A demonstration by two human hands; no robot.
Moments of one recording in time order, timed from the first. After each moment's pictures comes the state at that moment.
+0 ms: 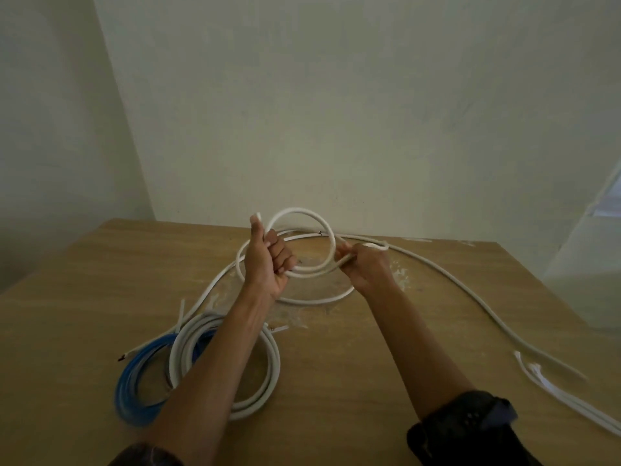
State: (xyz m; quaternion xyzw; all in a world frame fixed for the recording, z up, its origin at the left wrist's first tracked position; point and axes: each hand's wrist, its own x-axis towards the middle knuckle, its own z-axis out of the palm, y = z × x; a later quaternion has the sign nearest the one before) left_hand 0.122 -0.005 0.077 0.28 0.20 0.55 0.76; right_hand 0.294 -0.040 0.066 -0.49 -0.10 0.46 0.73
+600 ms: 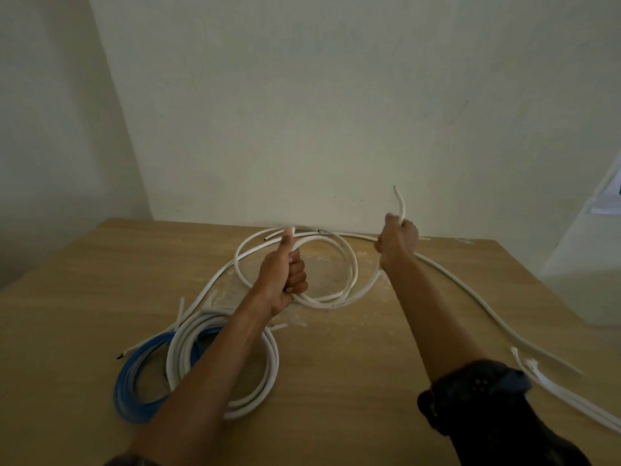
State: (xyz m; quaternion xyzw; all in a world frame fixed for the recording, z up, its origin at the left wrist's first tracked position) left_hand 0.128 -0.019 0.056 0.44 0.30 0.41 0.74; right_hand 0.340 -0.032 0.095 -0.64 -0.16 0.22 0.72
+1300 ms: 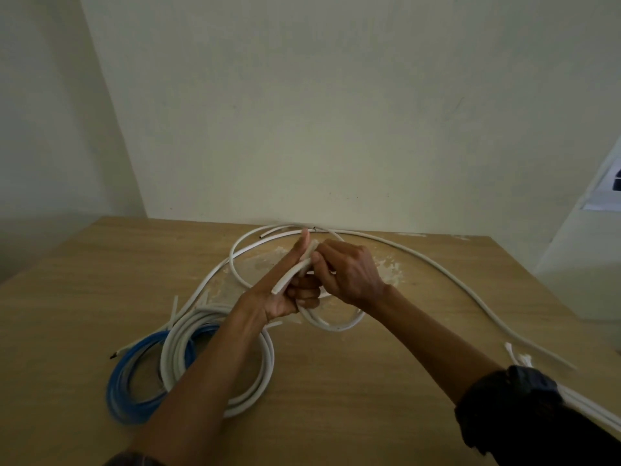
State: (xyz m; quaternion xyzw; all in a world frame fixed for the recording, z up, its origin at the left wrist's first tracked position) left_hand 0.129 -0.032 0.058 0.46 0.21 0.23 0.83; right_hand 0.289 -0.072 0.059 -0.41 -0.77 -0.25 0.42
